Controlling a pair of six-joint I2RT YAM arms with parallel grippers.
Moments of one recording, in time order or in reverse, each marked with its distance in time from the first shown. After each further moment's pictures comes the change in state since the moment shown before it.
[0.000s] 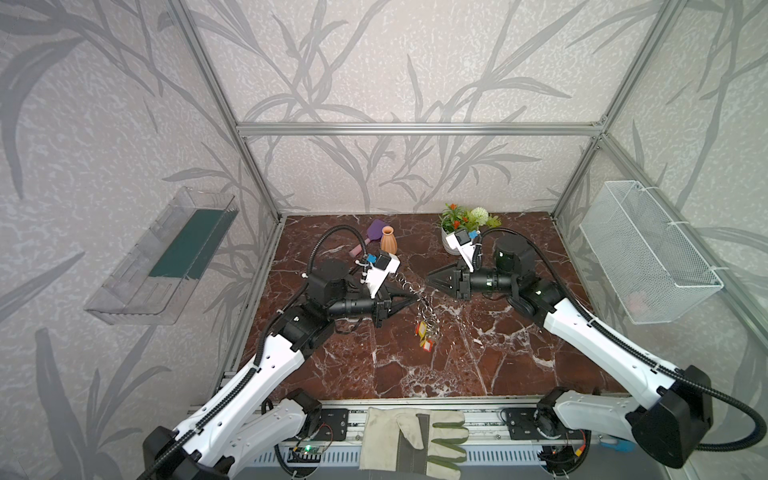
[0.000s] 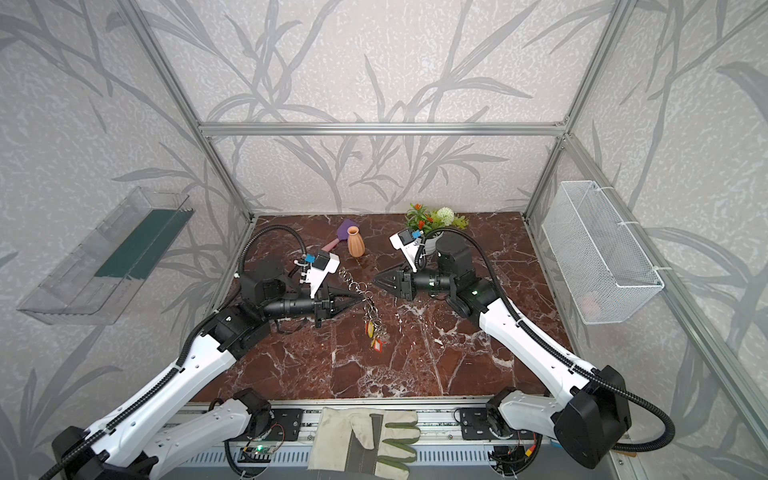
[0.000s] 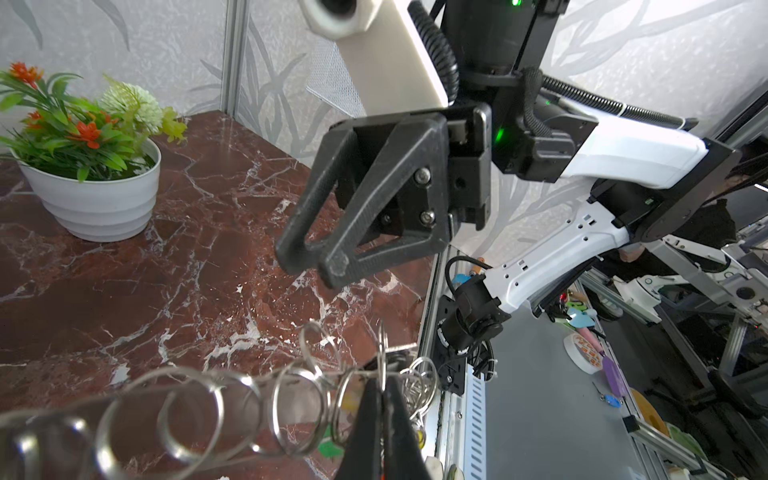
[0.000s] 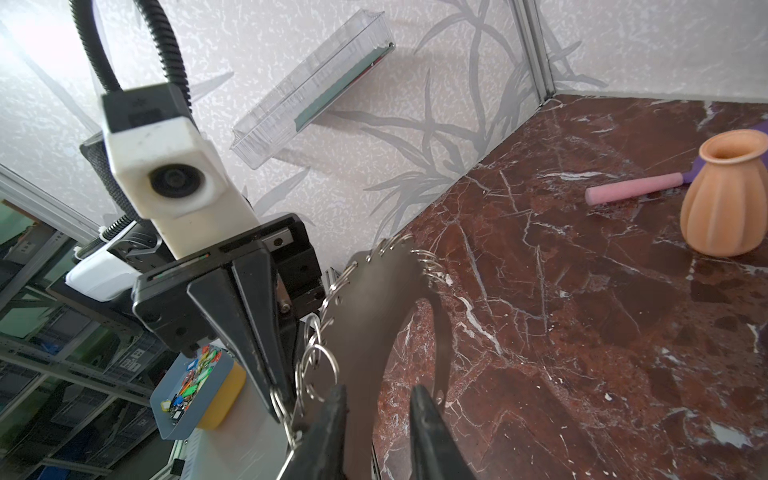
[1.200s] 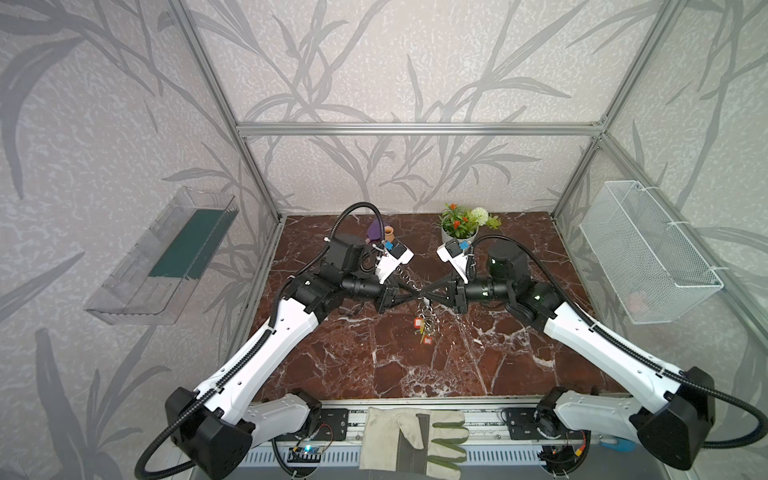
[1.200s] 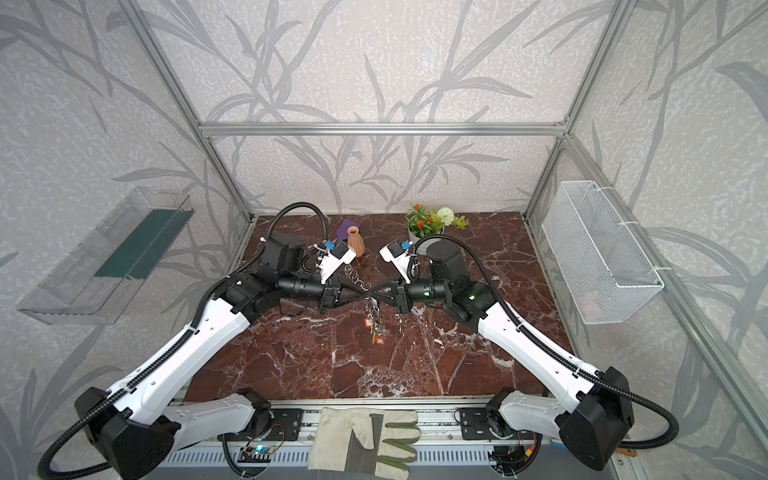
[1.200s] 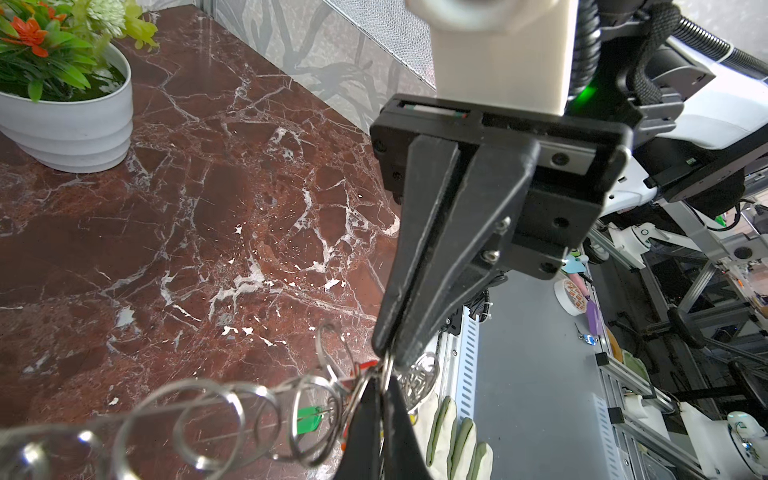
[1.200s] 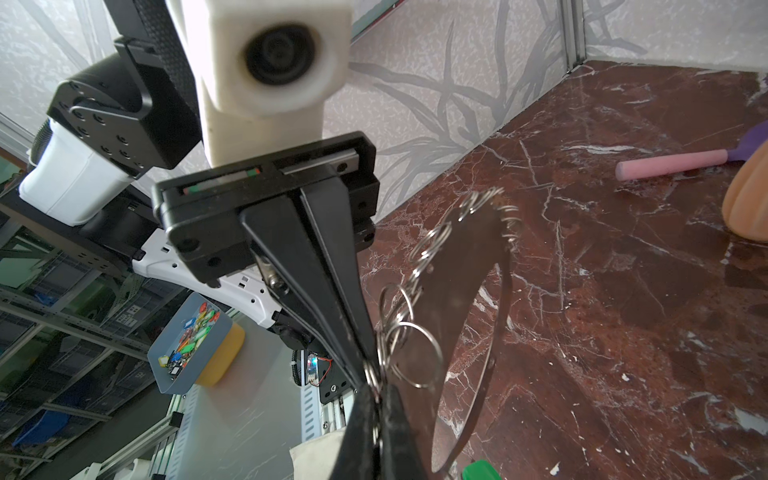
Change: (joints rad) left arm 0.022 0.251 0.313 -0.465 0.085 0.246; right arm 0.073 -0.021 0.016 -0.134 0.048 -0.111
